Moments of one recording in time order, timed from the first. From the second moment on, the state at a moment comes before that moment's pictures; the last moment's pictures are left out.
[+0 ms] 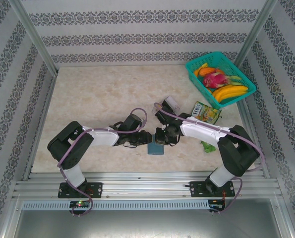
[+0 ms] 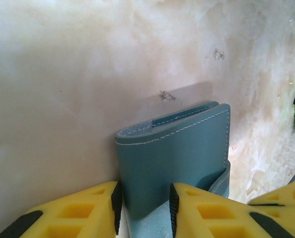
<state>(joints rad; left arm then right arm) -0.71 1.75 0.79 0.05 0.37 -0.86 0.69 1.59 0.96 -0.66 -0.25 0.81</state>
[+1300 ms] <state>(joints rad) -0.71 1.75 0.81 0.03 0.37 -0.82 0.69 1.70 0.99 -0.63 -0.28 0.82</state>
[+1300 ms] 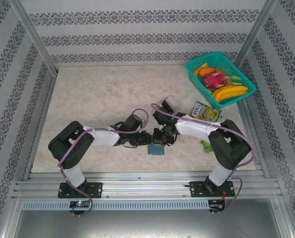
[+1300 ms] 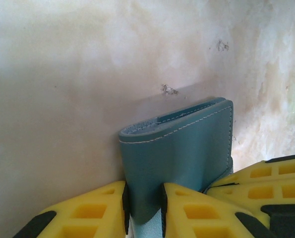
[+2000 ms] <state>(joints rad) -0.71 1.76 0.81 0.02 0.37 -0.82 0.70 1.58 0.91 -0.58 -0.23 0.84</state>
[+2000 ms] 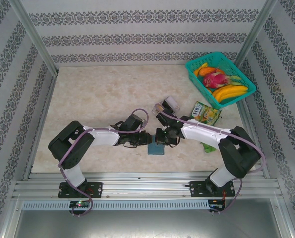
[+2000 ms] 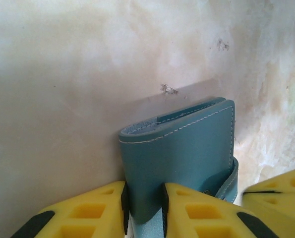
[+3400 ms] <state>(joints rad) -0.73 1.76 0.84 -0.02 0.35 -0.79 0.72 1.58 0.89 -0.59 -0.22 0.84</state>
